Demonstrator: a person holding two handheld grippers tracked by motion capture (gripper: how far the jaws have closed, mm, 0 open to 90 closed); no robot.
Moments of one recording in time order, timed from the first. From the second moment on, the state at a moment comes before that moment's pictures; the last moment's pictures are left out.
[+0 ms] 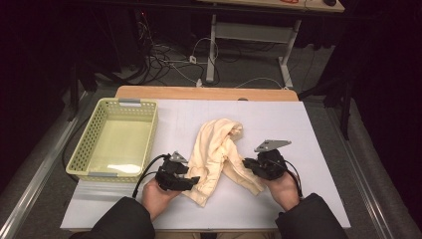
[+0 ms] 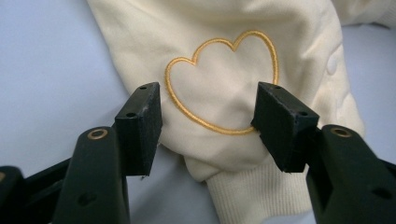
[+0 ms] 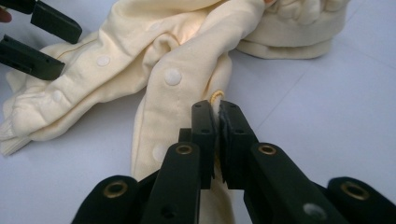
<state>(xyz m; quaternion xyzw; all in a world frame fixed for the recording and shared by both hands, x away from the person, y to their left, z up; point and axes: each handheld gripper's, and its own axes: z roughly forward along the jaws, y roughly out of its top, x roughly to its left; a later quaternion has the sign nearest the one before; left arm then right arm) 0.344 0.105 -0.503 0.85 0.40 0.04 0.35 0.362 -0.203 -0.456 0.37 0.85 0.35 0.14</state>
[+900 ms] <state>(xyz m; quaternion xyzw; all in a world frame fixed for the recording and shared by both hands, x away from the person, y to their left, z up) 0.343 0.105 -0.503 0.85 0.40 0.04 0.34 0.344 -0.146 -0.485 0.28 0.91 0.30 0.09</state>
